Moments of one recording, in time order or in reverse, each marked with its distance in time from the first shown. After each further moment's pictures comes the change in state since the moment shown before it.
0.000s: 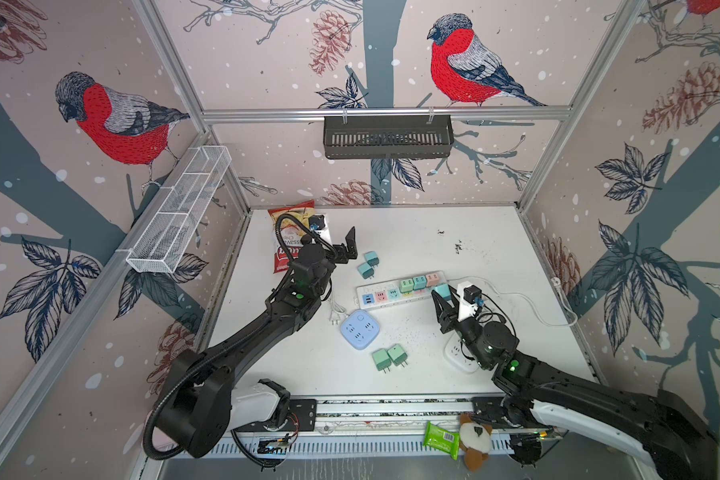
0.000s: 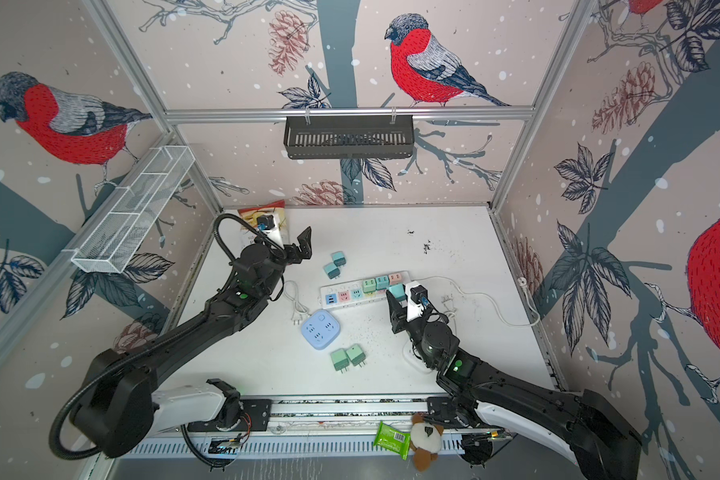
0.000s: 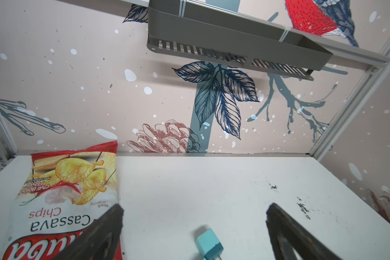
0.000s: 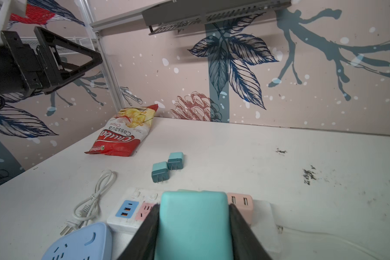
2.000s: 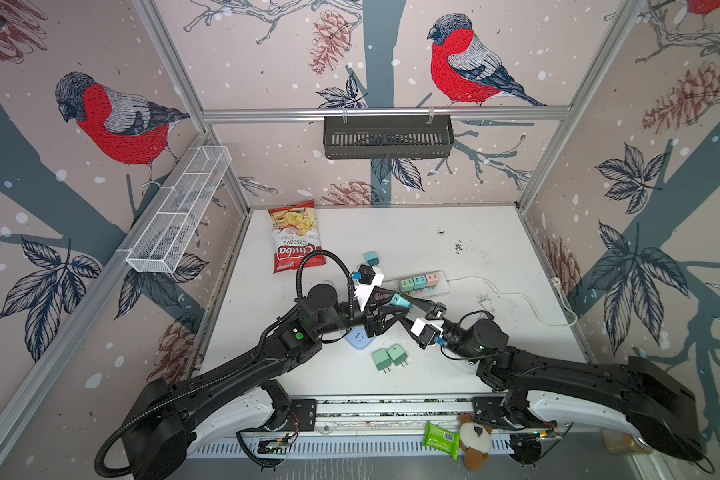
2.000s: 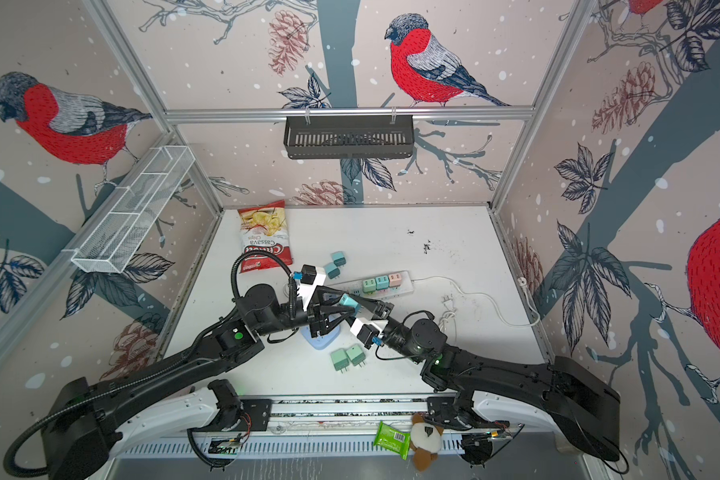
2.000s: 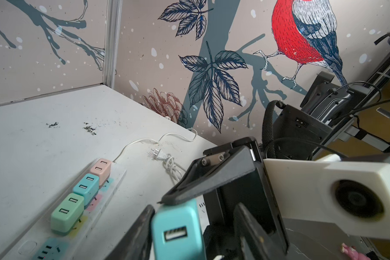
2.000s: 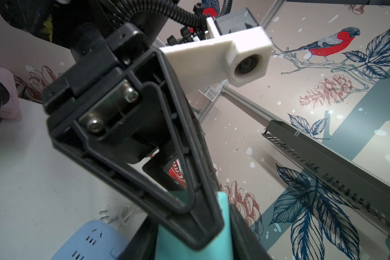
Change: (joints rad) left arm -0.358 -0.202 -0.134 -0.070 0.702 -0.090; right arm 0.152 0.215 0.117 0.261 -0.408 -0.717
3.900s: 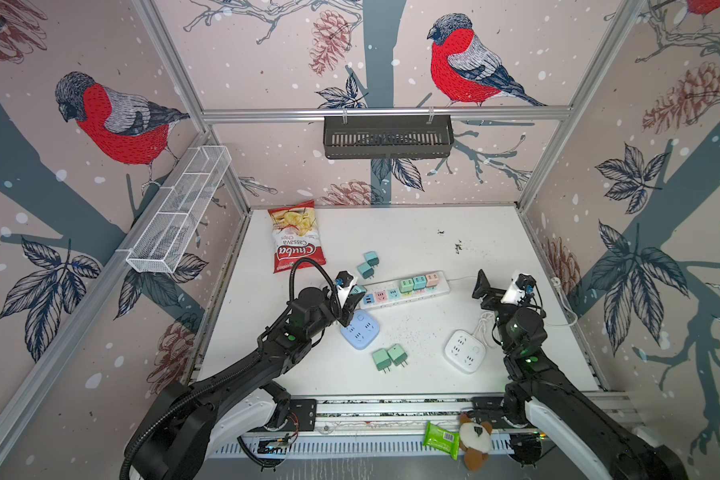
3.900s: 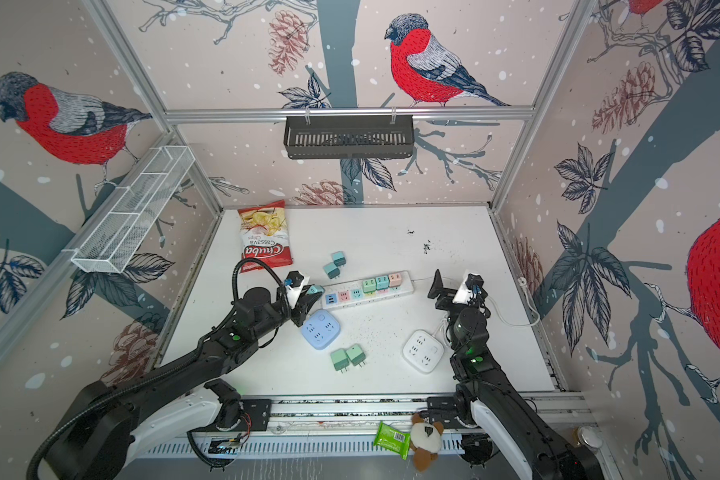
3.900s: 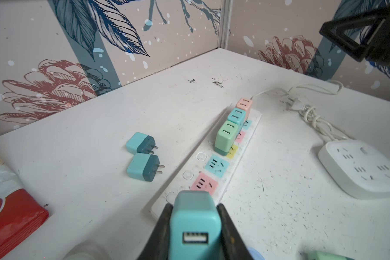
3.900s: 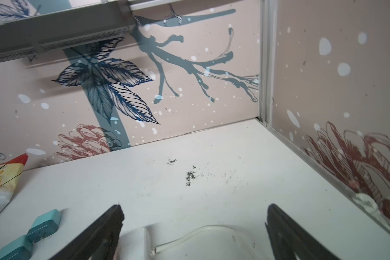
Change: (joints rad) left arm 0.252 0.035 -0.223 0.011 -0.284 0.419; right arm -0.830 -0.299 -0.204 -0.291 0.300 0.848
